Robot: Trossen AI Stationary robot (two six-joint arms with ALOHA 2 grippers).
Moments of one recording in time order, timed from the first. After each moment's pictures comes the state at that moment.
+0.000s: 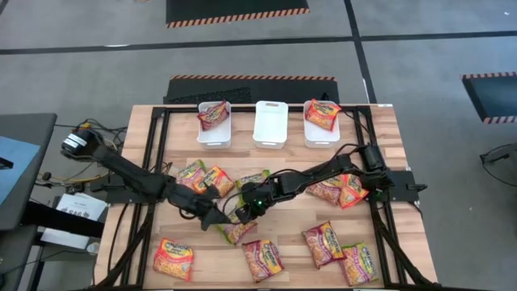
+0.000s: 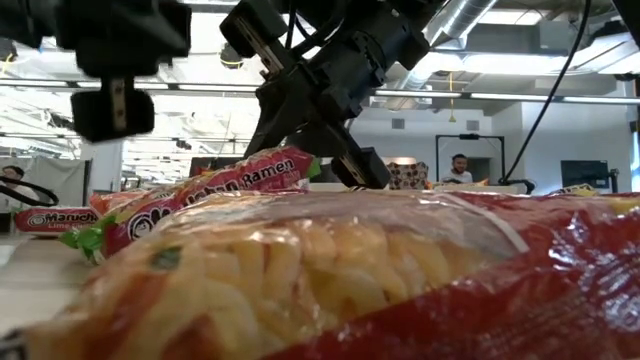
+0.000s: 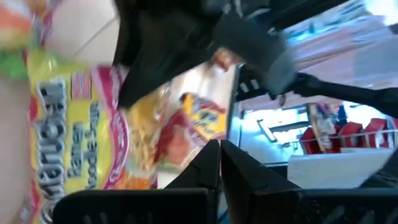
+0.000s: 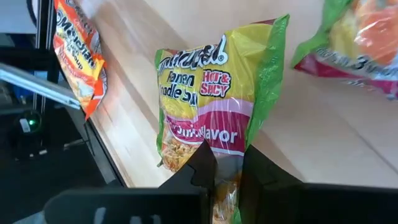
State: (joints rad) left arm -0.42 1.22 0.46 0.48 -0.10 -1.13; right arm 0.17 2.08 1.46 -0.19 -0.23 1.16
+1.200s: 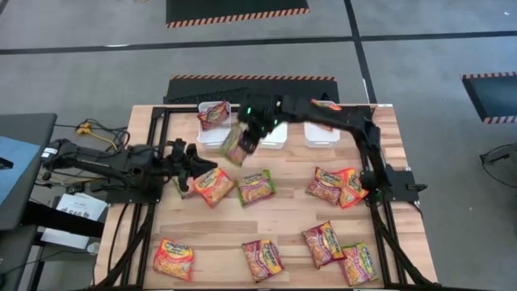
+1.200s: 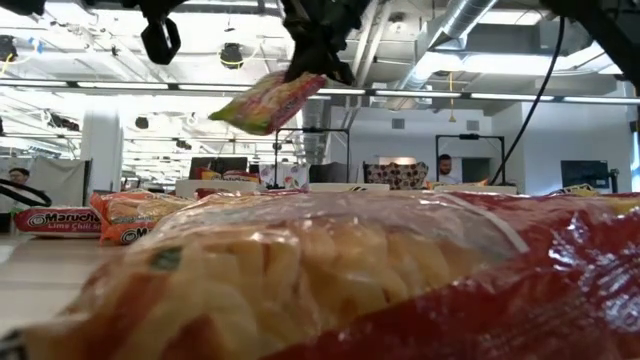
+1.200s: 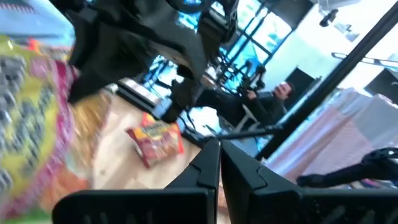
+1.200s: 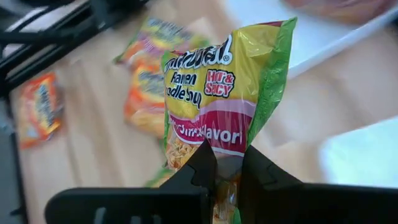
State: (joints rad) left arm -0.13 0.67 0.46 0.32 -0.24 -0.59; right arm -0.26 2.08 2.19 -1.03 -0.15 0.29
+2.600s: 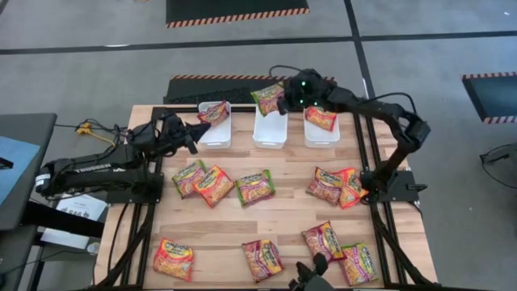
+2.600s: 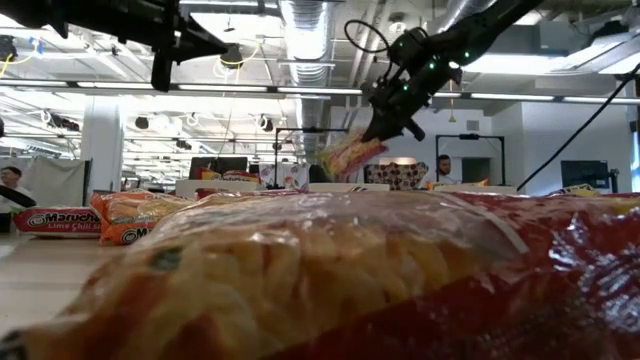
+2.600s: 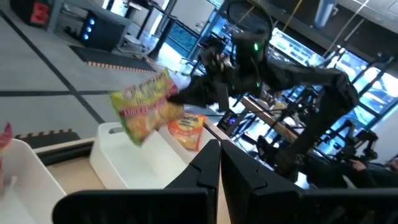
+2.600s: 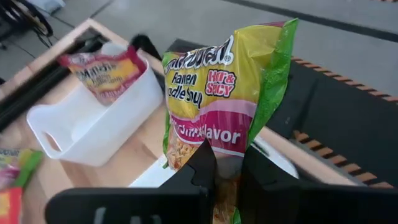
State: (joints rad) left arm 0.33 0.65 0.46 0.28 -0.25 -0.56; right arm -0.69 1.67 1.23 -0.13 -0.08 0.29
